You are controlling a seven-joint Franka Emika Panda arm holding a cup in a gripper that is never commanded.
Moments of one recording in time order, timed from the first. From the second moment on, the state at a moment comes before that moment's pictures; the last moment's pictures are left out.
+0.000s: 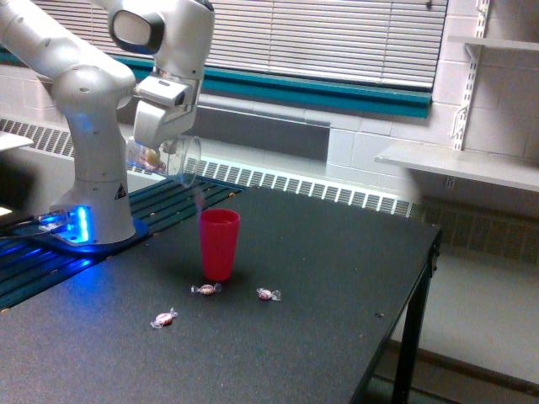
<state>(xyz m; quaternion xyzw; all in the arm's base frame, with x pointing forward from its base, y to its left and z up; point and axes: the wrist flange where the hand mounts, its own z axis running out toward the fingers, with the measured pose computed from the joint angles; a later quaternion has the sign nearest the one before) 0.253 -0.072 0.346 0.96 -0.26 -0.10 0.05</state>
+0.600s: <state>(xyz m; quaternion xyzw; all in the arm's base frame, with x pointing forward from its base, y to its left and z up) 0.267 -0.058 0.339 0.96 -0.24 -0.12 0.05</state>
